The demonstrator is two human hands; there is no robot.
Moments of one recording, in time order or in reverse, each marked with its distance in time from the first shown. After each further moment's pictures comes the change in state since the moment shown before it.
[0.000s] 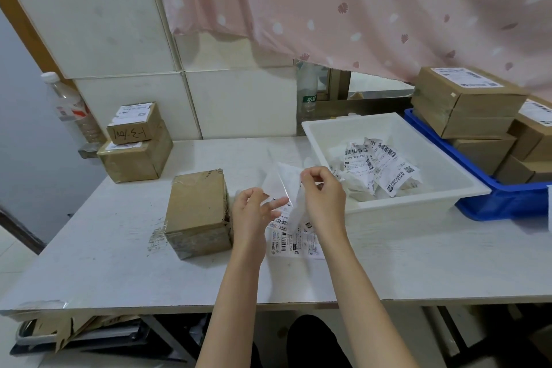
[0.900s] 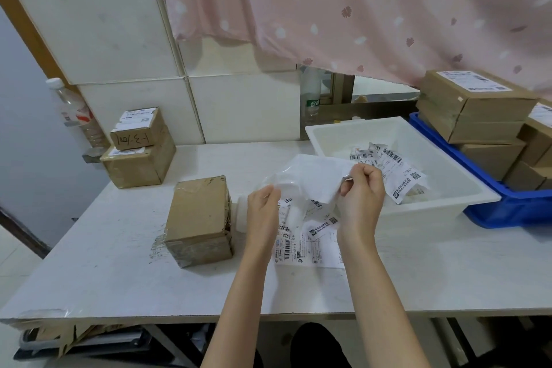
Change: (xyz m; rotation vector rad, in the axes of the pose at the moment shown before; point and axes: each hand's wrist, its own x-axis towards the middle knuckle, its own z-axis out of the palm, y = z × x) left_hand 0.022 -0.014 0.008 0.444 -0.067 0.046; right_hand 0.004 -0.025 -0.025 0.464 0.267 0.153
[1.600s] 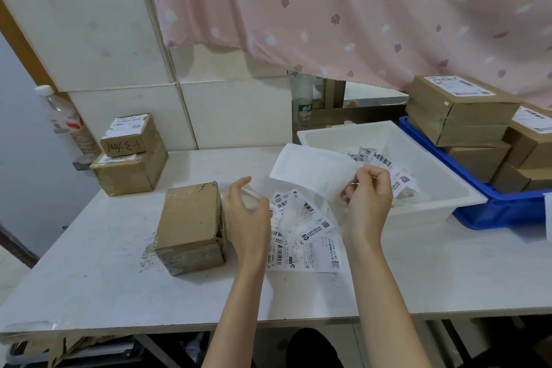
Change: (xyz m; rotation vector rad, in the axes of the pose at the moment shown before) left_hand -0.007 0.002 0.001 0.171 0.335 0.257; right_hand 0.010 -0.012 -0.011 0.012 0.070 -0.031
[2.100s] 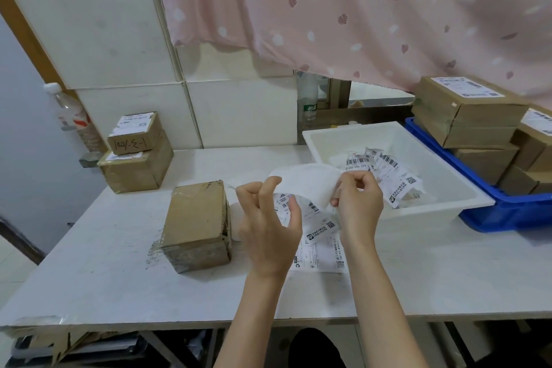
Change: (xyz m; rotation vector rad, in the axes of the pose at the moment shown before) left_hand -0.021 0.011 0.000 0.288 0.272 0.812; right_hand 0.004 0.021 0.007 -0.294 -0.056 -0.060
